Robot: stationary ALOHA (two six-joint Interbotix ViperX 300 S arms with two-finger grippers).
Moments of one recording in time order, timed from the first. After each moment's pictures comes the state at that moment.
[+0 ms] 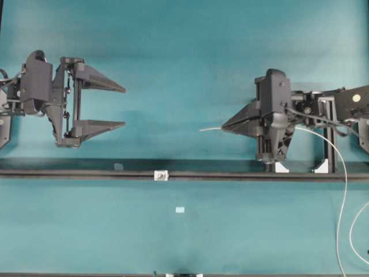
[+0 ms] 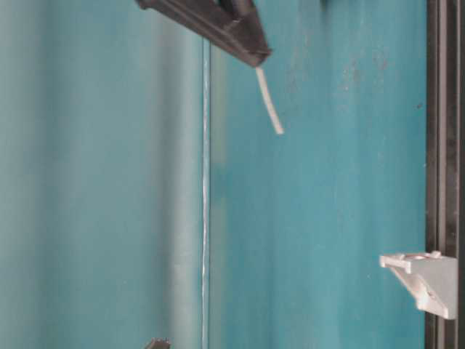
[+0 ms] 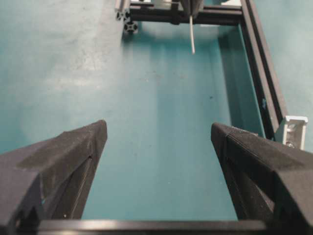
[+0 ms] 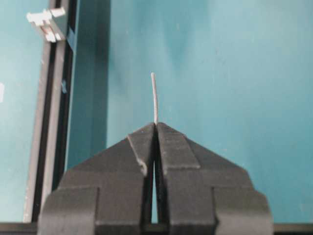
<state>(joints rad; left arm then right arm) 0.00 -0.34 1.20 -0.04 -0.61 0.02 0.05 -0.19 0.95 0.00 -0.21 0.29</state>
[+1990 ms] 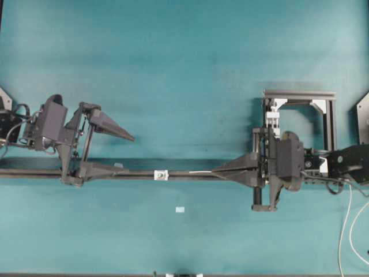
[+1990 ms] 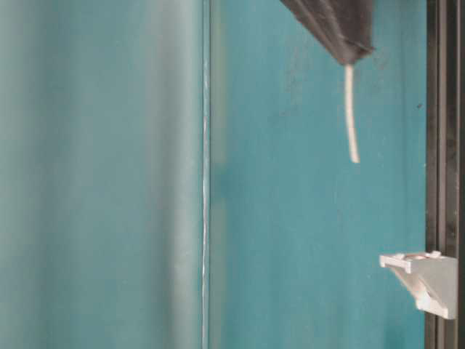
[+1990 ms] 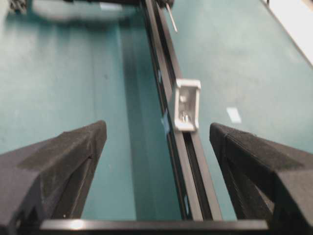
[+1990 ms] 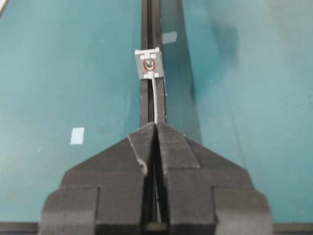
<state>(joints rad) -0.25 0.09 1.21 -0.07 -1.10 -0.13 0.46 0.15 0.96 0.58 -0.91 0.03</state>
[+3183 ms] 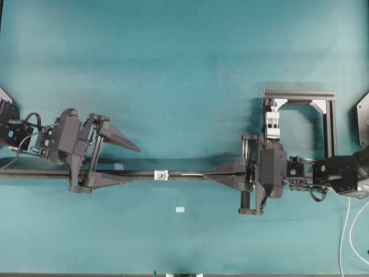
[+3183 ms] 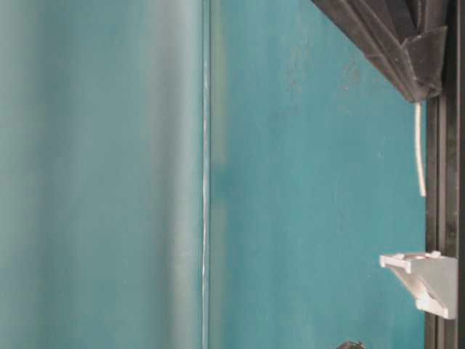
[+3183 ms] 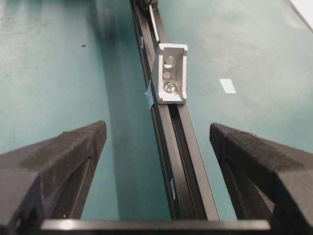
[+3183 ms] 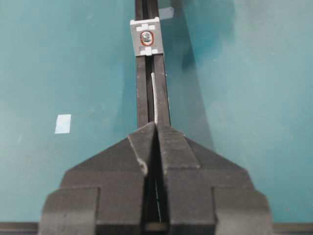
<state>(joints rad) -0.29 0.21 1.16 -0.07 -1.14 -0.13 0.47 0.30 0.89 0.62 -0.95 0.03</state>
